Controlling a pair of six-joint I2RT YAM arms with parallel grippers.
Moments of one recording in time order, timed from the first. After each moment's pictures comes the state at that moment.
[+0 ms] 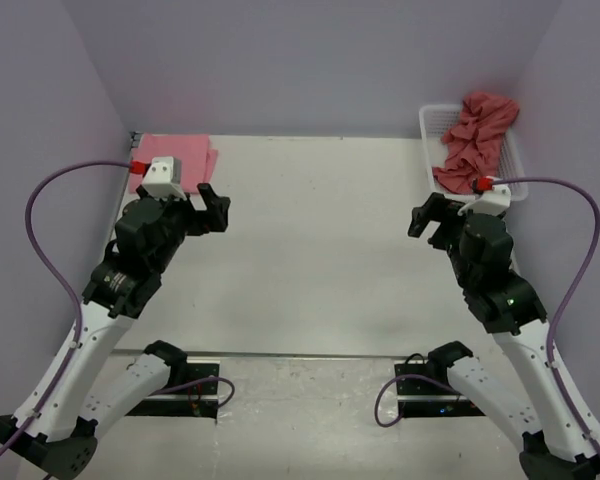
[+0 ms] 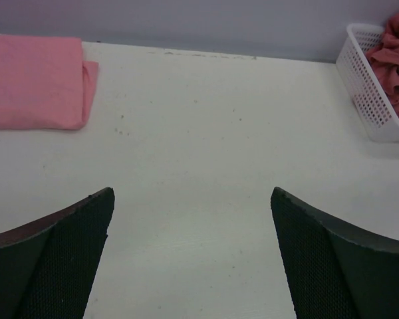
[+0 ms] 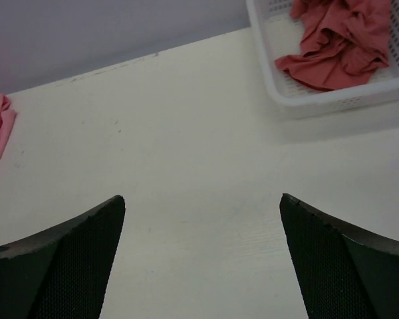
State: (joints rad) left arm -0.42 0.80 1.02 -0.42 -0.19 -0.31; right arm 0.38 0.70 0.94 -0.54 0.37 0.39
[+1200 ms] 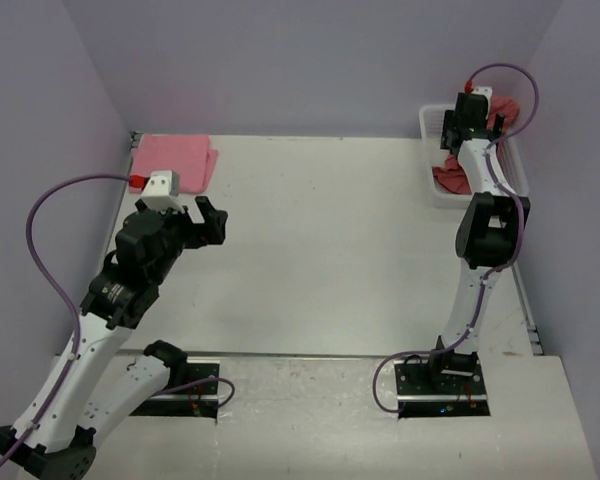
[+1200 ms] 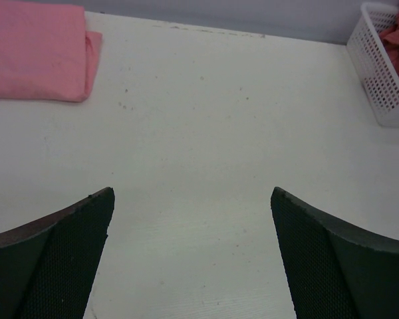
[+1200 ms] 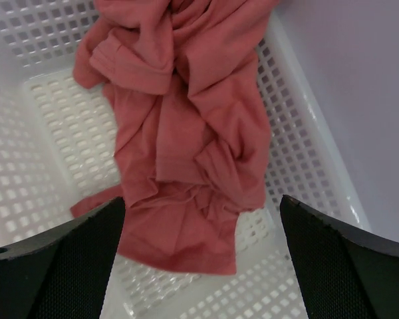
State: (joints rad) left arm -0.42 0.74 0.95 -0.49 -0.20 -0.34; right arm -0.10 2.21 2.01 -0.41 0.50 -0.03
